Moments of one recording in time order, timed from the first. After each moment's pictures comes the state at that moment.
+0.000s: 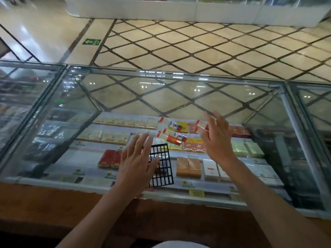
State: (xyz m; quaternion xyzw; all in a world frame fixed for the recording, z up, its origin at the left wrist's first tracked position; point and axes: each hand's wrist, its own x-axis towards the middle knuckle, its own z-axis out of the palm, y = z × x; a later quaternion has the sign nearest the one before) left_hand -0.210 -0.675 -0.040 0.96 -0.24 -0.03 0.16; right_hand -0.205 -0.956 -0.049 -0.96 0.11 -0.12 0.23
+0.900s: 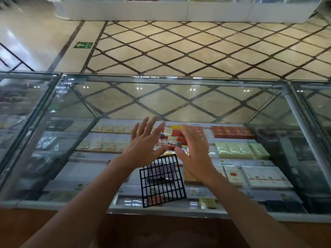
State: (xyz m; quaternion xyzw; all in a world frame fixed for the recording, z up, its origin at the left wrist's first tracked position) left_hand -0.091 -0.687 -0.049 0.92 -0.36 -0.10 0.10; right_hand -0.196 -0.870 -0.054 -0.94 0.06 -0.08 0.32
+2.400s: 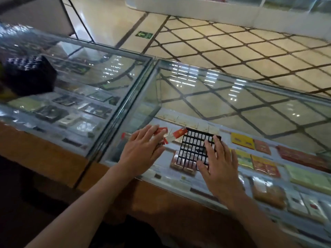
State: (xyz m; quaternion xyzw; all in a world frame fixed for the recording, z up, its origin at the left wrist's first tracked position) left_hand -0.103 -0.407 -0.055 0.97 -0.23 -0.04 0.05; right_hand -0.177 -0.668 -0.068 -0.99 0.01 0.01 0.14
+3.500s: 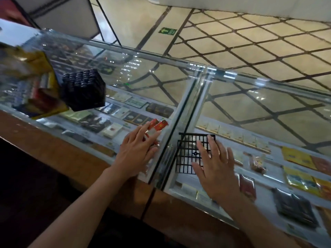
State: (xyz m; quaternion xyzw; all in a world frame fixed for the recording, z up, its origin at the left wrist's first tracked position) left_hand -0.029 -0.204 -0.051 0.98 -0.16 -0.08 0.02; right_hand -0.084 -0.479 -0.058 -0.99 -0.06 0.04 0.13
